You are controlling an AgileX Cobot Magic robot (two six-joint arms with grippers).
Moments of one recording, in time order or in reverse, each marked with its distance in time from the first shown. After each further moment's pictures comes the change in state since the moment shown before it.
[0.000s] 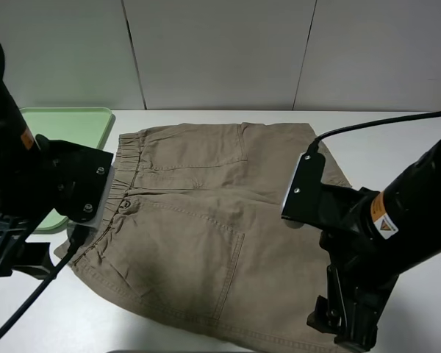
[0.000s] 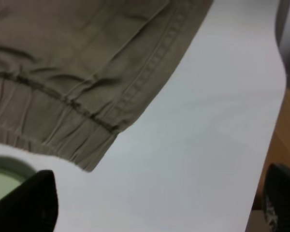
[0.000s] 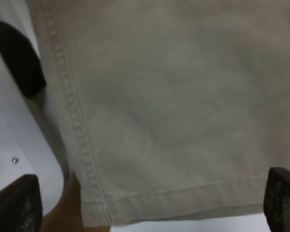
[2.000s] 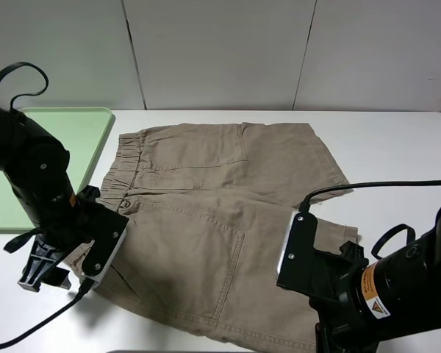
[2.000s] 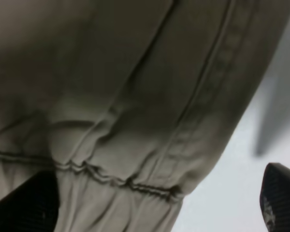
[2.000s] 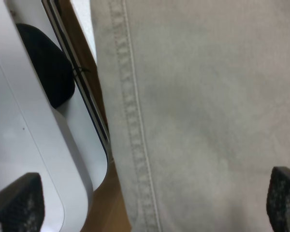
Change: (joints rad) left arm 0.078 0.314 0.177 0.173 -0.494 0.200; right arm 0.130 0.040 0.232 0.042 -0.367 0.081
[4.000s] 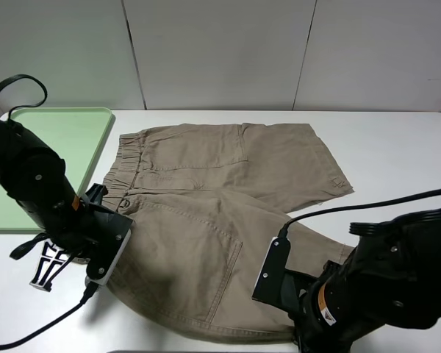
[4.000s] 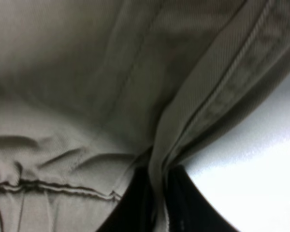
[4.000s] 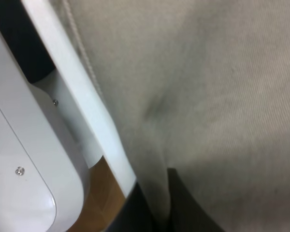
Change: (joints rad) left arm 0.000 0.000 0.035 0.004 -0.152 0.013; right arm -0.003 0.352 -0.035 -0.020 -0.098 0.055
